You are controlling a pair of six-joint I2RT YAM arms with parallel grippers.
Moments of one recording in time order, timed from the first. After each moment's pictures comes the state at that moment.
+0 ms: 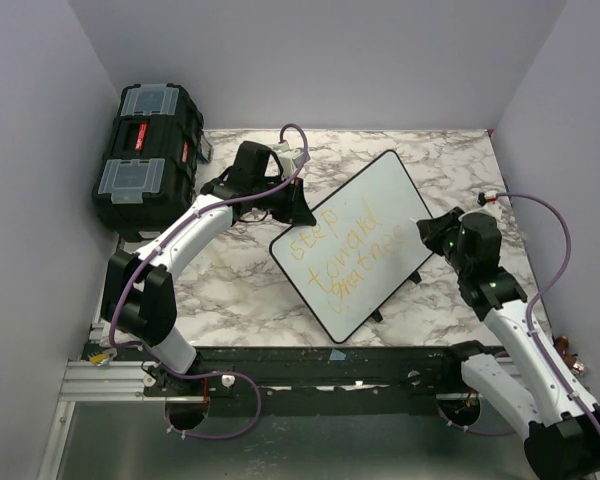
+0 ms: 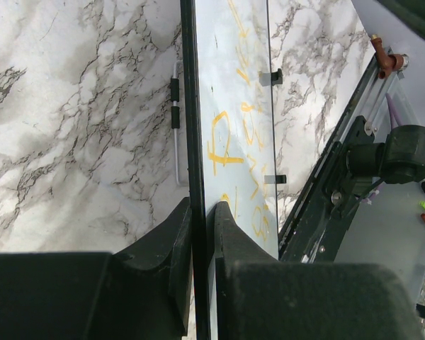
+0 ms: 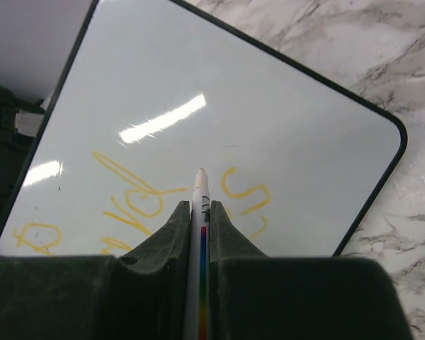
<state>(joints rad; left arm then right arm) -0.46 1.60 1.32 -0.42 0.72 -0.19 0.23 0.80 0.63 -0.23 0.13 0.70</state>
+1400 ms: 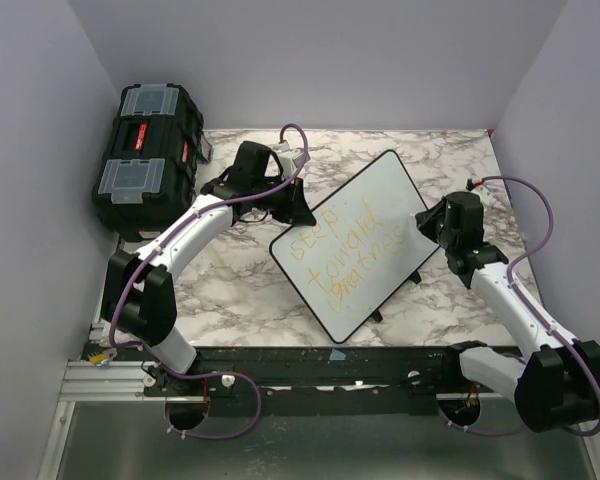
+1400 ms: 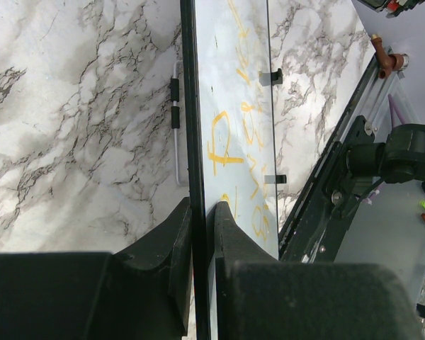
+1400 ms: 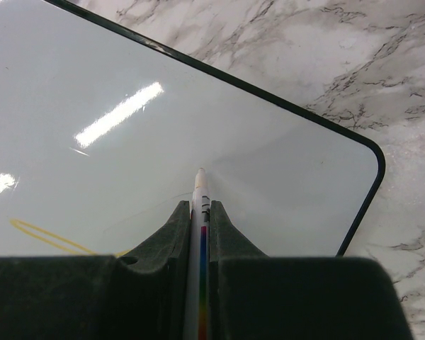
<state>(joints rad) -0.46 1.60 1.32 -0.42 0.72 -0.19 0.17 1.09 0.71 -0.12 0.18 0.68</state>
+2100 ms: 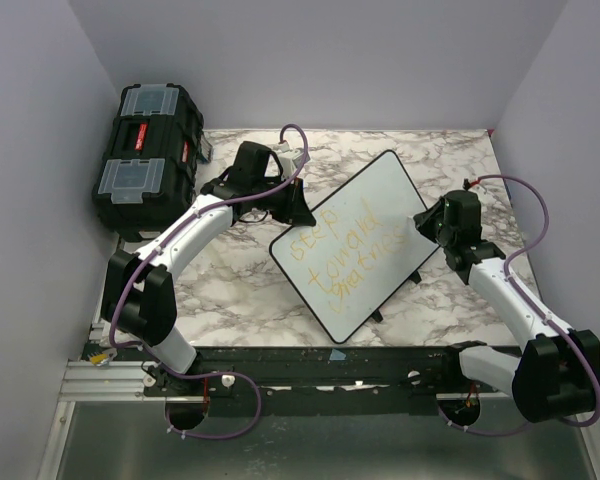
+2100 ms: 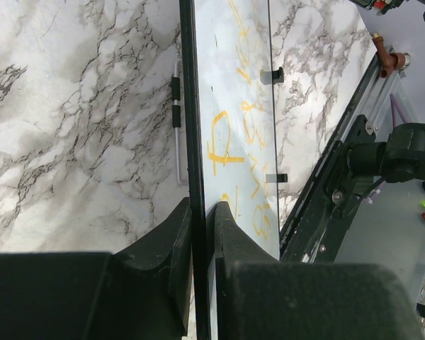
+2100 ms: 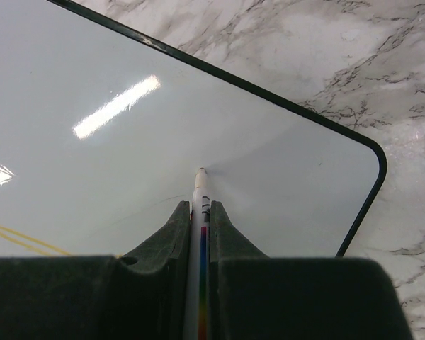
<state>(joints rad) -0.46 1.60 1.32 -0.42 0.72 -0.19 0.16 1.14 0.71 -0.10 0.13 0.67</state>
